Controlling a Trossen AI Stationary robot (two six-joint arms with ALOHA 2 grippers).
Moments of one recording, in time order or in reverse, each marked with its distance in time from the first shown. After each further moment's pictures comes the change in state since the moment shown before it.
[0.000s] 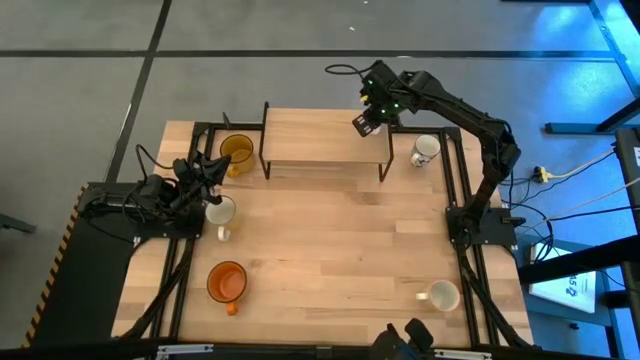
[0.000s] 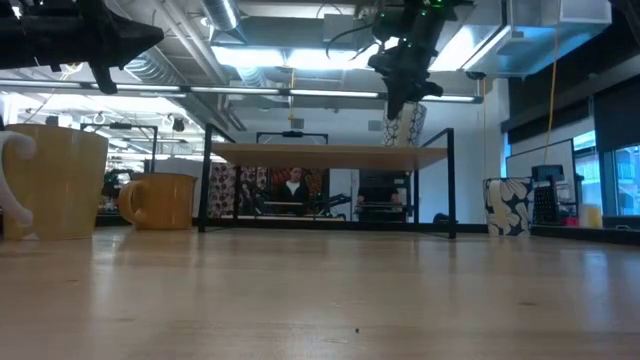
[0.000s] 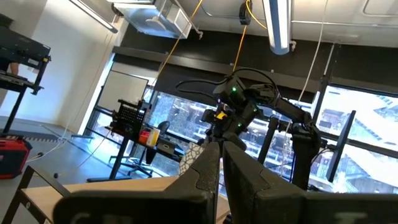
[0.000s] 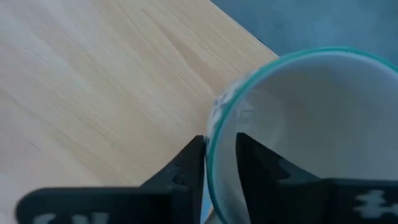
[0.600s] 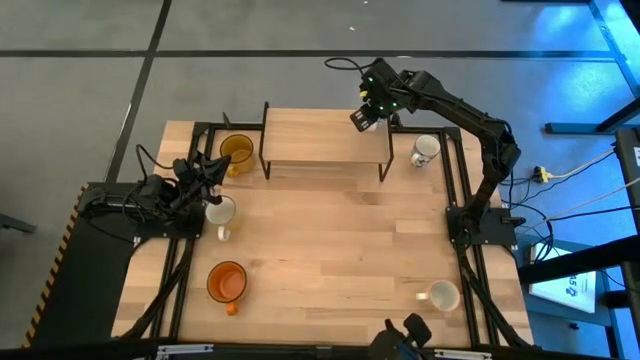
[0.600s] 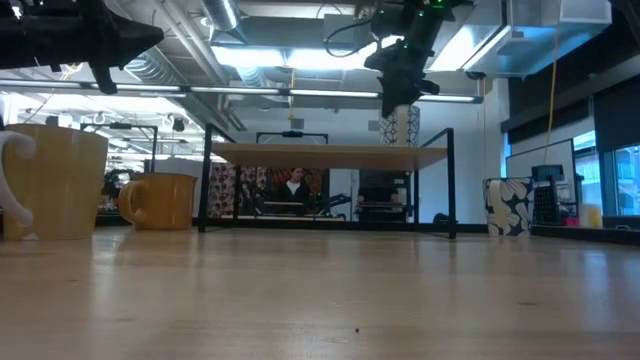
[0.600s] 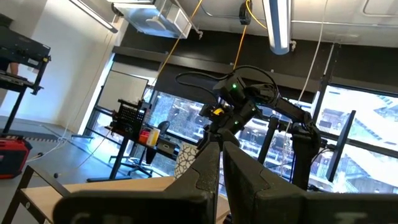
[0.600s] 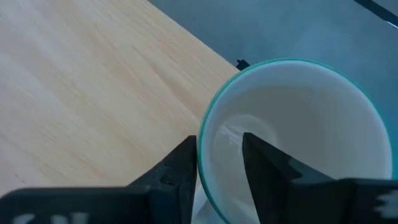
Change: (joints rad) left arm 0.000 0.000 0.000 -0.001 0.001 0.000; right arm 0.000 0.000 0.000 0.074 0.069 0.010
